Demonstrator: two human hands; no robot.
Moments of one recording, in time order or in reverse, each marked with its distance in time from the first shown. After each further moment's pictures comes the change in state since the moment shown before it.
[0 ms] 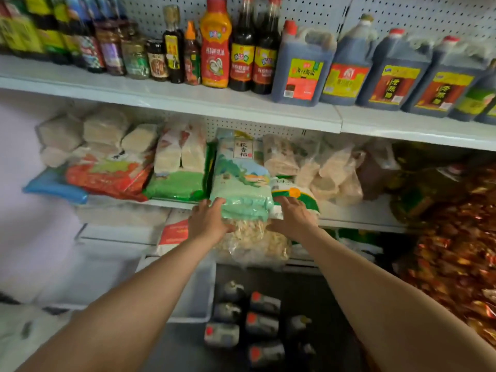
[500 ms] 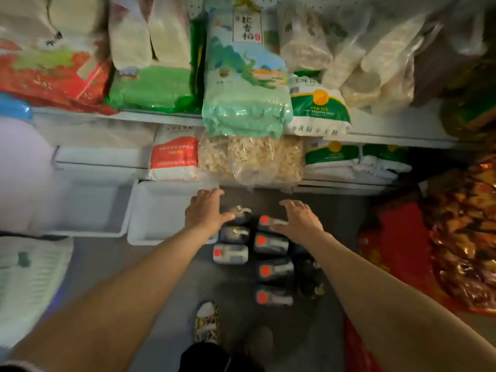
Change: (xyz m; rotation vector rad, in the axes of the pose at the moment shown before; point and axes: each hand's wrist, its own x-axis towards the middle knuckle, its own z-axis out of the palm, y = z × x) left_hand 0.010 -0.115 0.186 0.010 -0.359 -0.098; right_hand -0.001 0.062 0.235 0.071 -0.375 0.186
